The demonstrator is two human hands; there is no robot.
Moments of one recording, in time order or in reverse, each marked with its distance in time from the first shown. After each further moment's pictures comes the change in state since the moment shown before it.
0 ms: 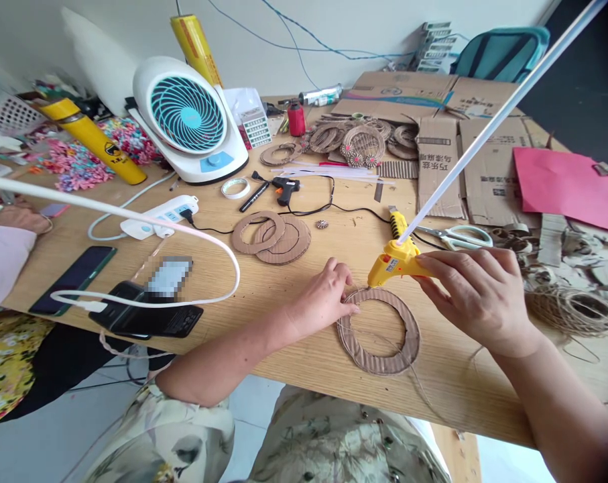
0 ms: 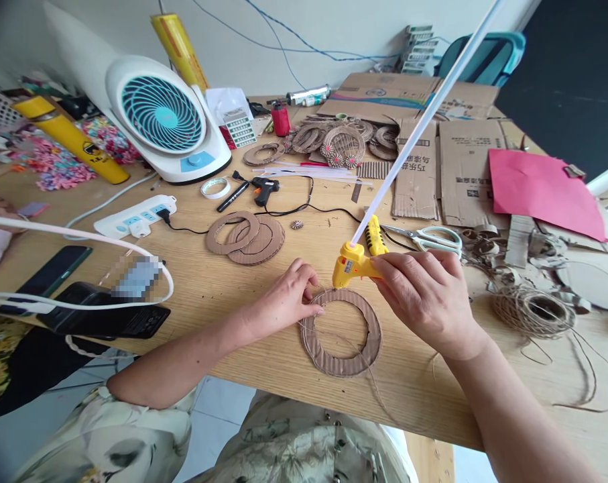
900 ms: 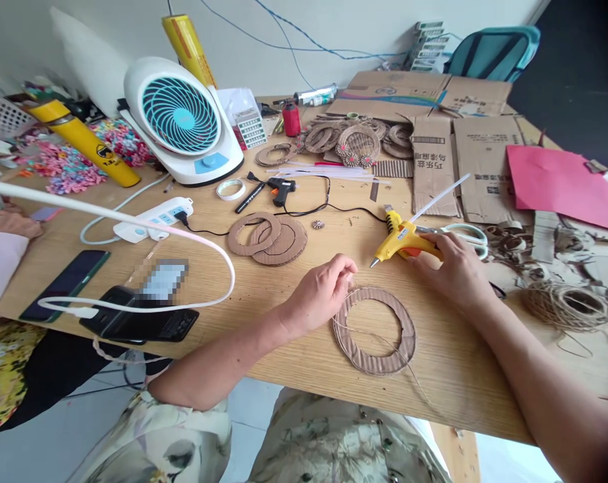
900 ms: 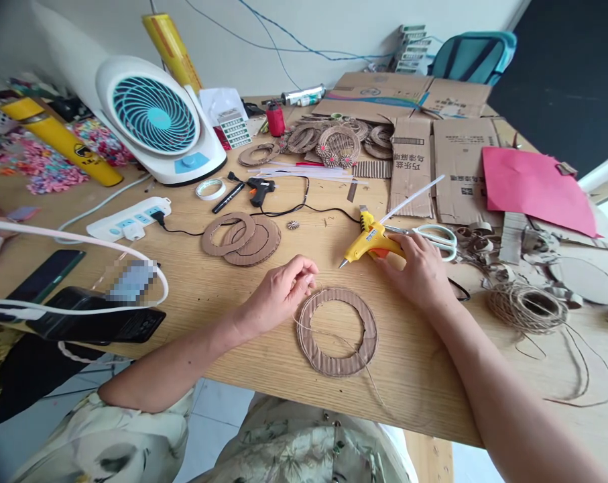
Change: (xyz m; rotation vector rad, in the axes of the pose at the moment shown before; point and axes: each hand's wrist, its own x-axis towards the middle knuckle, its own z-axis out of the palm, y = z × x) left_hand 0.002 0.005 -0.008 -0.177 0.131 0.113; right_hand -0.030 0.040 0.074 0.268 -0.056 0.427
